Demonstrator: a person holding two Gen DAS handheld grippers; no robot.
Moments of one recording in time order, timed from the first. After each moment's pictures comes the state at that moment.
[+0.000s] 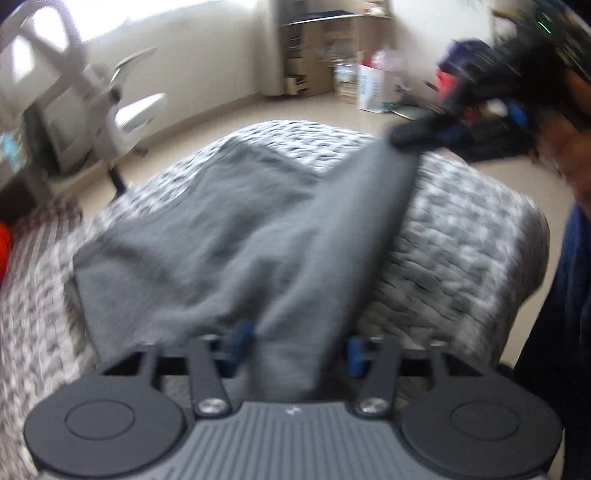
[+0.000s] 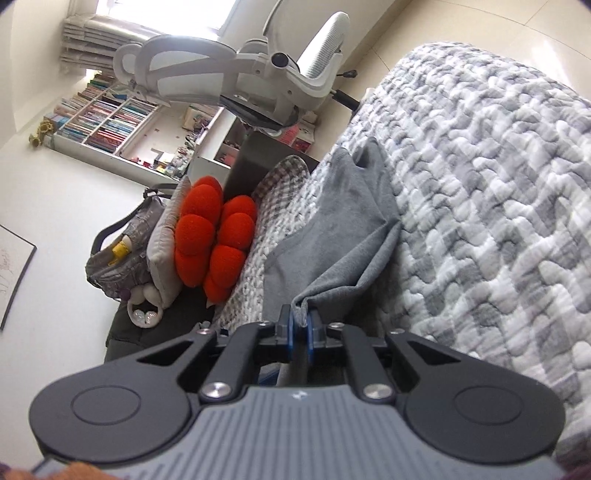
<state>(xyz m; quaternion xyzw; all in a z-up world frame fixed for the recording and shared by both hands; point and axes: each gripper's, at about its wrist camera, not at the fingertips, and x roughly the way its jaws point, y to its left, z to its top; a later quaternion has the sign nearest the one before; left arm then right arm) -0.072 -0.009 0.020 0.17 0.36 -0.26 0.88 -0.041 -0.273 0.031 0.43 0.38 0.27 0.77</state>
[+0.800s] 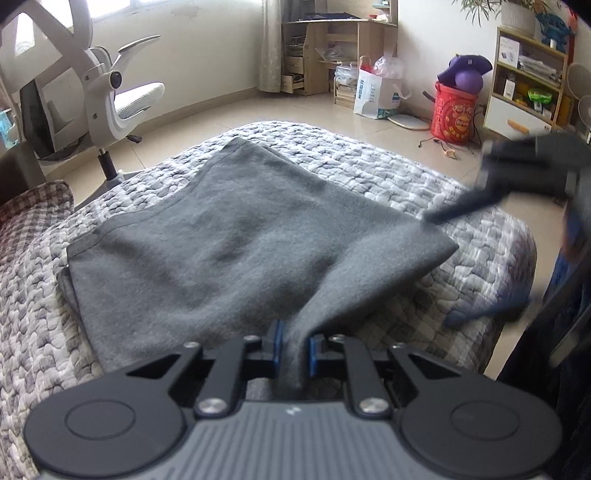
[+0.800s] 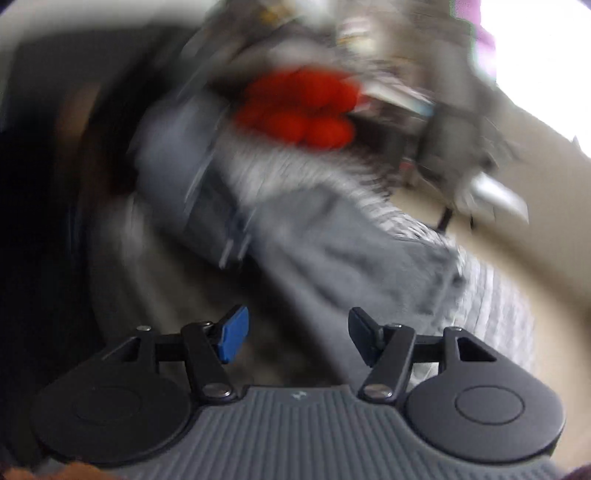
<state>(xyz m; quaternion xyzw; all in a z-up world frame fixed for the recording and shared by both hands) -0.064 0.001 0.026 0.15 0.37 -0.28 0.87 -0.141 -0.129 0.032 -0.32 0.20 0.38 0.85</state>
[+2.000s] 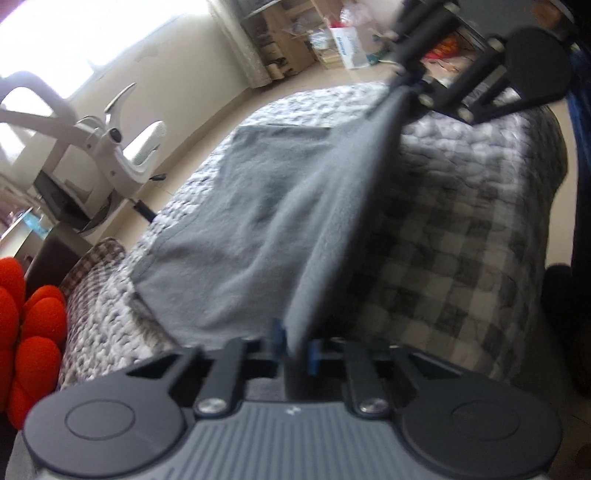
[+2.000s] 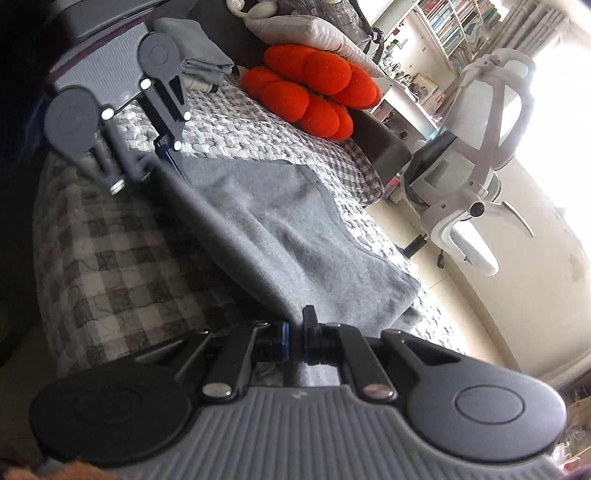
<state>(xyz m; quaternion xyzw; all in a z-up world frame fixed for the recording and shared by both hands) -0.104 0.014 0.016 0.36 0.31 -0.22 0.85 -0.101 -0.130 0.032 -0.39 0.17 0.35 0.84</state>
